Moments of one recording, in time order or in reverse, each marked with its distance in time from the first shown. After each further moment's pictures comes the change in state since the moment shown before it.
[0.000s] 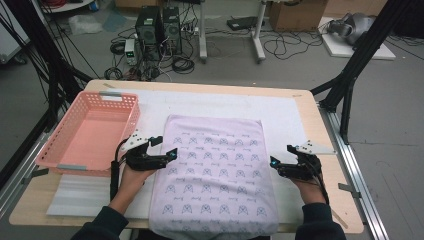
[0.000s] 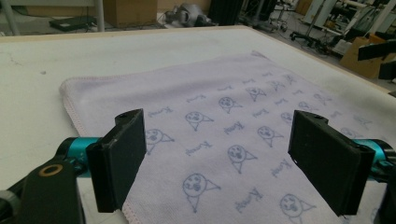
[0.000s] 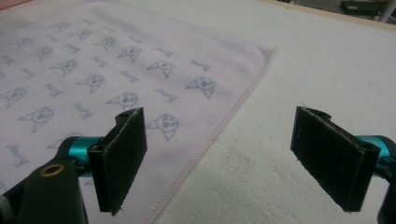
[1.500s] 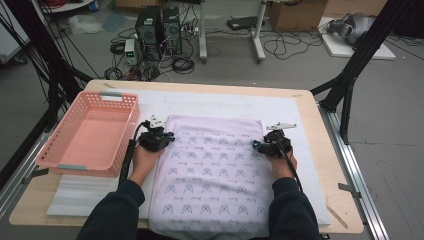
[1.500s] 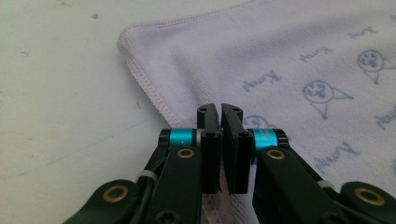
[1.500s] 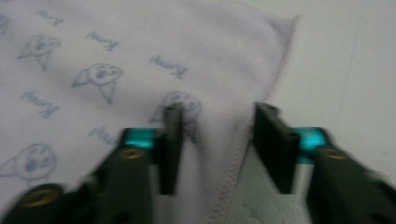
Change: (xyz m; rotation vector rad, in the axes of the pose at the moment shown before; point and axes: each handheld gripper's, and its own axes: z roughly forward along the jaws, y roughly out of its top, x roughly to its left) left arm 0.037 0.010 0.069 0.314 0.248 0.035; right arm 0.002 0.029 0.102 0.240 -0.080 0.054
